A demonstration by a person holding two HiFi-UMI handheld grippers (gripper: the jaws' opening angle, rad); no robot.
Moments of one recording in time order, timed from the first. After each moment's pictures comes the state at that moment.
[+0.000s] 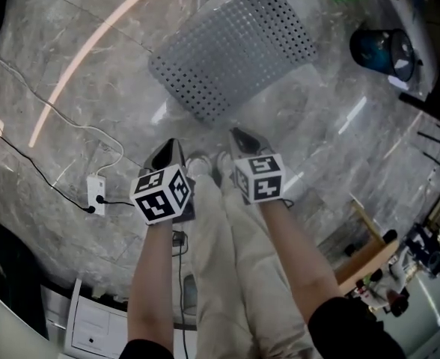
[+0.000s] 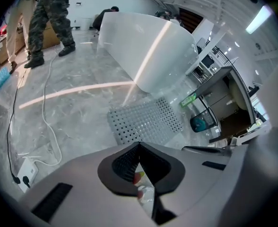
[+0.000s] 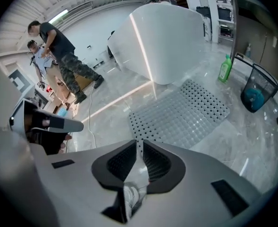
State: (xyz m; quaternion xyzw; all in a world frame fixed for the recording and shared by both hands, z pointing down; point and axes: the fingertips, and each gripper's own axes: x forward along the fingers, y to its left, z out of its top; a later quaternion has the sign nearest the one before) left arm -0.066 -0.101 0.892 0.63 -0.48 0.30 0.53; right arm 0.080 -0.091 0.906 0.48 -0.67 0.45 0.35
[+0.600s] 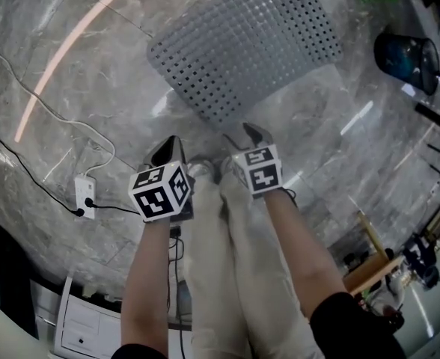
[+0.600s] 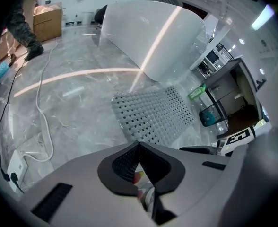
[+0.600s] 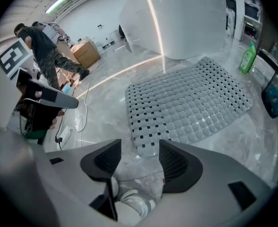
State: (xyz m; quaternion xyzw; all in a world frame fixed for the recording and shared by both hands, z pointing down) left arm -0.070 -0.078 0.998 0.61 -0.47 0.32 0.55; right arm 0.074 -0.055 1.043 0.39 -0.69 0.45 0.43
